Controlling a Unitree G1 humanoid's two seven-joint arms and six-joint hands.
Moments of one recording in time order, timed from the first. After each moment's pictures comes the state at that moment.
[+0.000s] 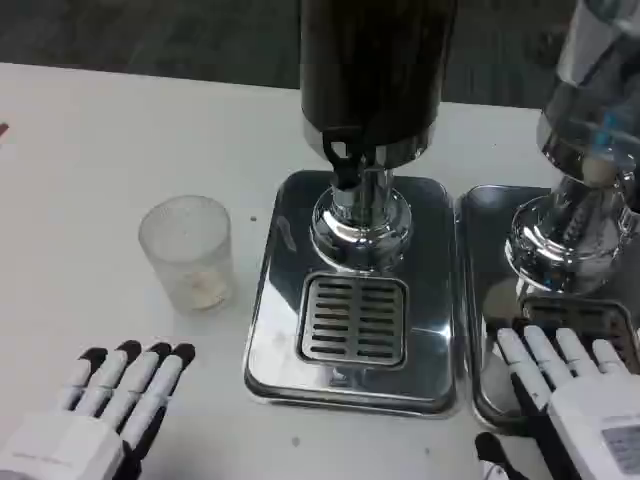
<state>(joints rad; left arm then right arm) 0.74 0.61 0.04 -0.30 0.99 -0.34 0.35 0.73 -0.32 0.19 -0.68 -1.27 0.03 0.05</state>
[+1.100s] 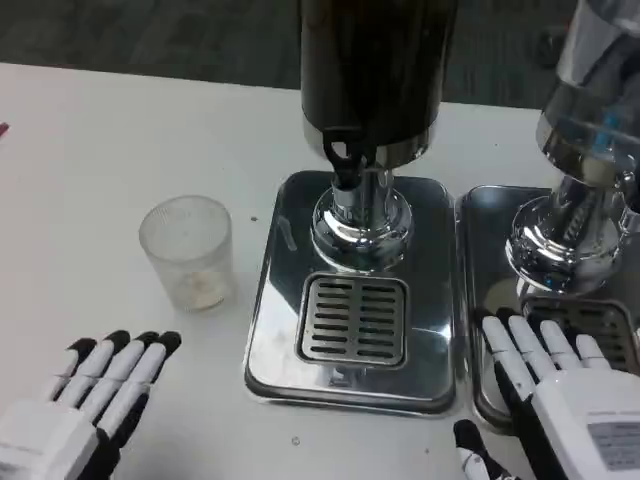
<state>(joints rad) 0.68 0.65 0.10 -0.17 0.87 -0.51 0.38 0.75 -0.23 0.24 -0.70 -1.27 0.03 0.05</state>
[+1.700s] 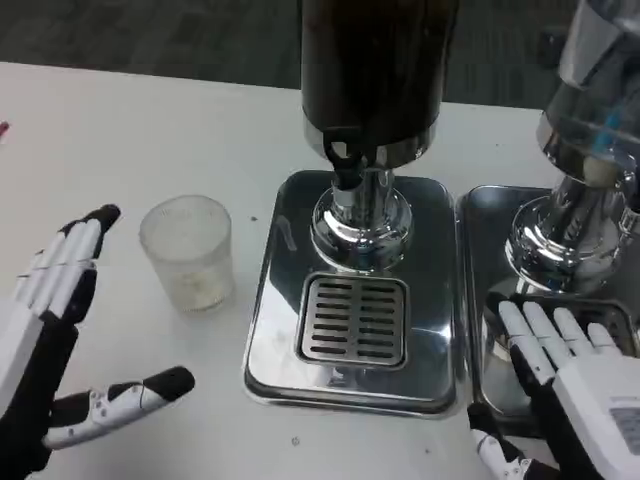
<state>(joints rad) 0.32 0.58 0.09 0.14 0.61 -0.65 0.42 0.69 -0.28 0.16 -0.66 -1.11 -0.01 0.03</state>
